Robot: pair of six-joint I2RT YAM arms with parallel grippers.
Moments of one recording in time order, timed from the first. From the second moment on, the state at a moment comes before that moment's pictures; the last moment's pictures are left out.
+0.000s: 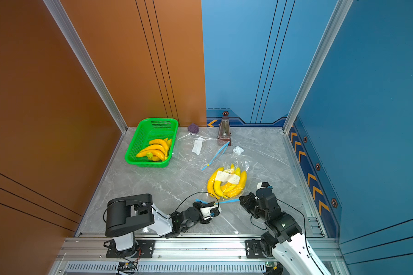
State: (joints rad) left arm -1.24 1.84 0.44 1.02 -0.41 0.44; right arm 0.43 0.45 0.42 -0.66 -0.15 1.13
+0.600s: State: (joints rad) left arm -1.22 1.79 0.33 1.02 -0.48 0.39; right arm 0.29 0.43 0.43 -0.71 -0.22 1.08
